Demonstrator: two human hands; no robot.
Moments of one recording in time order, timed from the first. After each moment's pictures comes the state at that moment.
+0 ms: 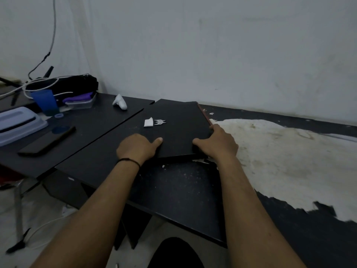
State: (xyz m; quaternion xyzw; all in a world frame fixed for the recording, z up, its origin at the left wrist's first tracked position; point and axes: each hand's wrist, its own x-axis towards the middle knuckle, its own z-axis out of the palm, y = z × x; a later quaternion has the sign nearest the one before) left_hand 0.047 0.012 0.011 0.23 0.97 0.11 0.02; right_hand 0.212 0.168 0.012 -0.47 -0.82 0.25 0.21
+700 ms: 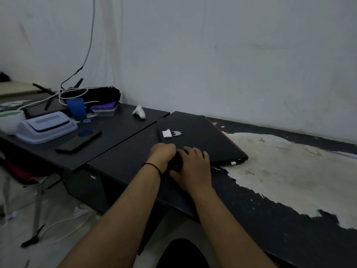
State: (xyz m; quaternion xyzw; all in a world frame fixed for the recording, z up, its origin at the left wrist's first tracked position) left_hand 0.085 0.002 0.026 0.09 0.81 0.53 0.22; right_hand 0.194 0.047 -0.015 -0.25 -0.93 0.05 0.25
